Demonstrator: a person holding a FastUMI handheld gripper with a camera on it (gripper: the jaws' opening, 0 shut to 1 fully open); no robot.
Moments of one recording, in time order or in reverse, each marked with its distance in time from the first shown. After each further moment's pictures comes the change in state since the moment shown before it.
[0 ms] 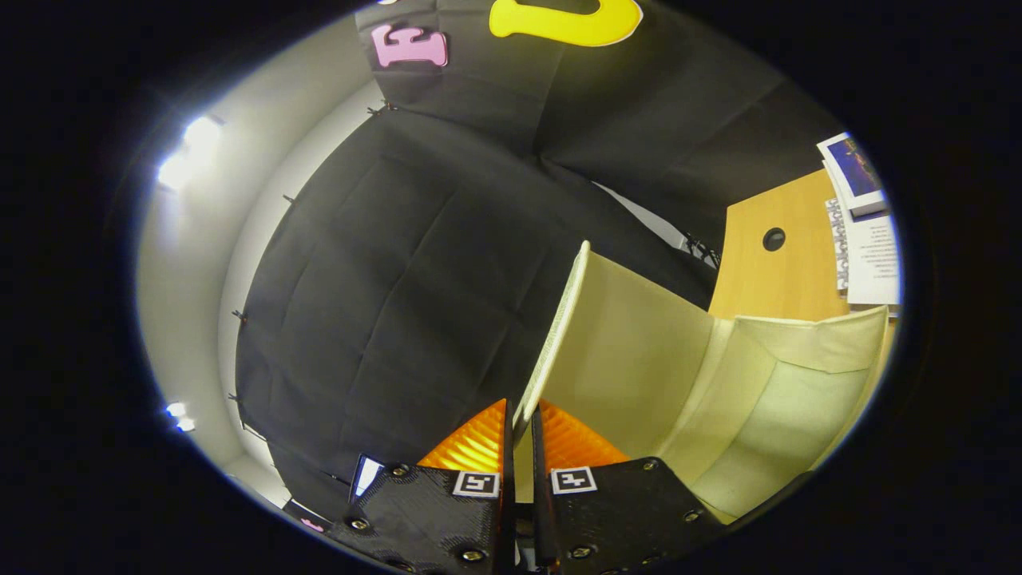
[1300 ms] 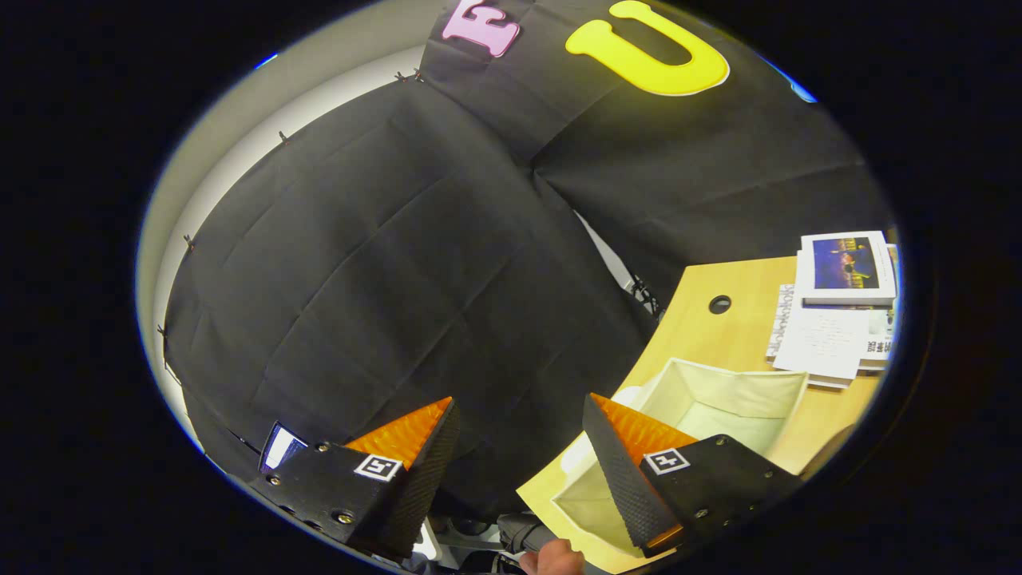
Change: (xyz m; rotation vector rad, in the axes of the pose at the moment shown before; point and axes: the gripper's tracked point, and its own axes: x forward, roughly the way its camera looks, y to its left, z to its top) arm -0.062 0.004 0.007 -0.264 -0.045 -0.300
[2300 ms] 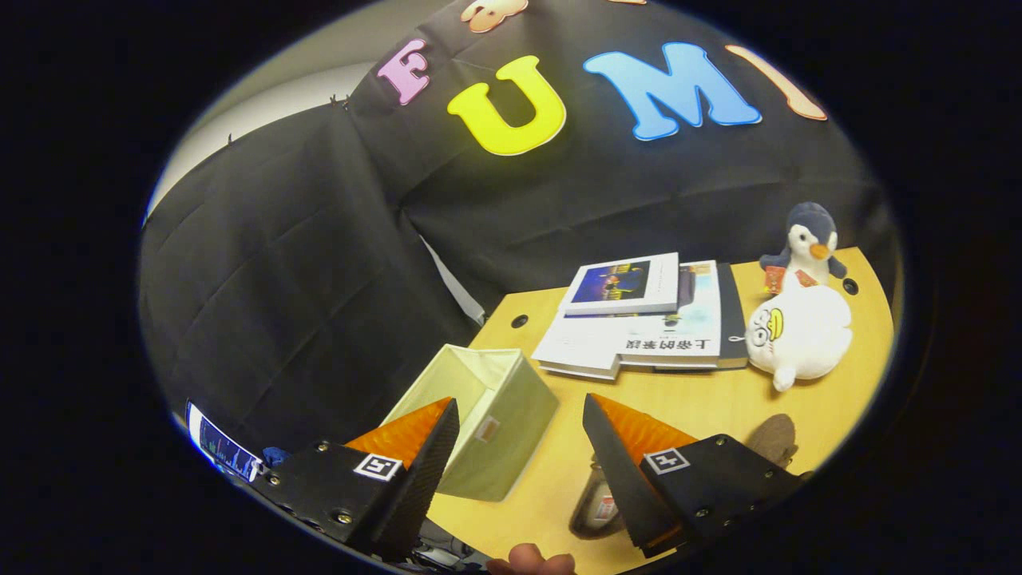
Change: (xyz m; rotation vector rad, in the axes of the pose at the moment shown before) arm -0.196 -0.178 -0.050 -0.030 -0.125 -0.491
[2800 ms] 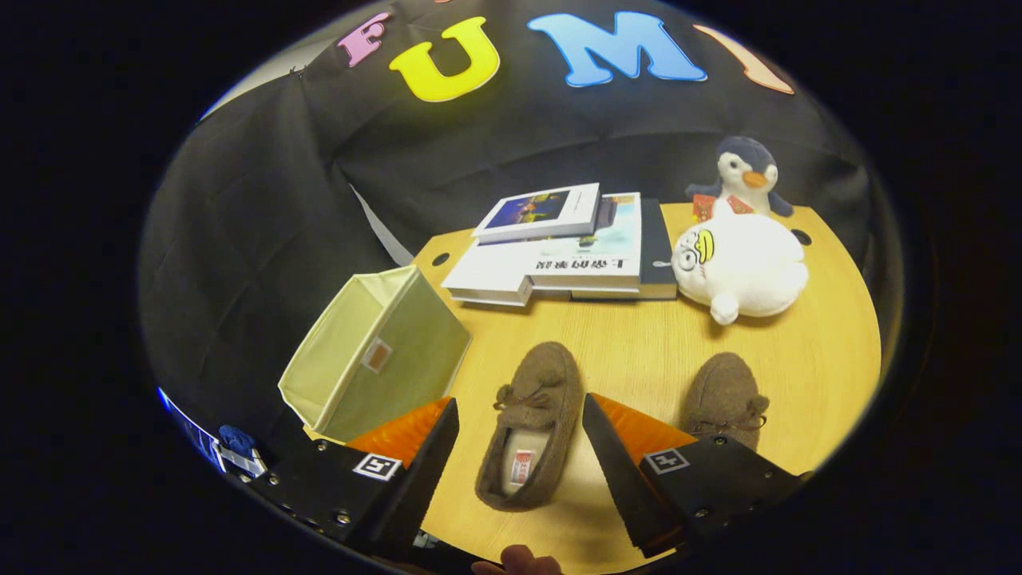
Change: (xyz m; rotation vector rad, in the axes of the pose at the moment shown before) arm 0.008 -0.082 -0.099 0.019 0.187 -0.187
